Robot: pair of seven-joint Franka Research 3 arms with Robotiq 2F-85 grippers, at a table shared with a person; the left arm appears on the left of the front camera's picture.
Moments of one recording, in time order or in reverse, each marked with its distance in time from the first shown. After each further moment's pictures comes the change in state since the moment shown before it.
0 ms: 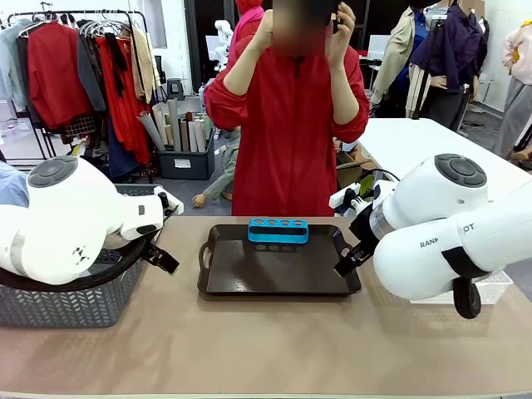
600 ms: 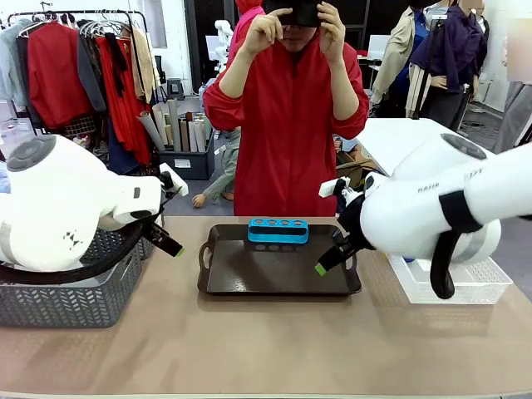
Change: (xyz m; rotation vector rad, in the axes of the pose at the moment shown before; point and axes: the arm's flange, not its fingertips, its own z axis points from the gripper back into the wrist) left arm 0.025 -0.005 0.046 -0.025 -0.151 -0.187; right arm 0.024 0.010 0.024 0.220 0.001 -0.050
